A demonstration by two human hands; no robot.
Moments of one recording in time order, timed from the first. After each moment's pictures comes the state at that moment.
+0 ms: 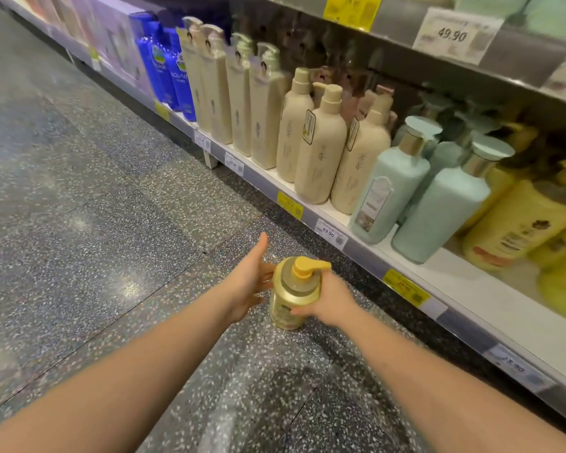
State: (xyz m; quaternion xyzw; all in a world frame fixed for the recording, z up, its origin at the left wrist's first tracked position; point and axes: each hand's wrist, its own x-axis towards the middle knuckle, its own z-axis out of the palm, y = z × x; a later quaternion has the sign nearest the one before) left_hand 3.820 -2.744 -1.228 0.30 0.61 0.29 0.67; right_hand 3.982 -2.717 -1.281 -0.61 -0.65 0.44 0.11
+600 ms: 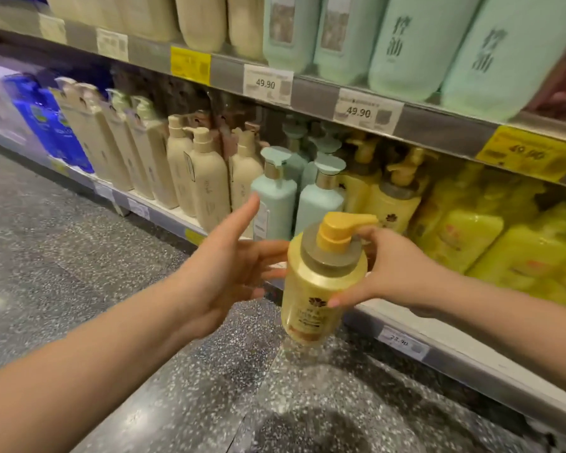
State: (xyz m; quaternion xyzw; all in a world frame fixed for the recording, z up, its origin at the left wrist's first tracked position) left_hand 3.949 -2.764 -1.075 0.46 0.48 0.25 0.70; right_hand 4.171 -2.762 -1.081 -0.61 -0.66 0.37 0.22
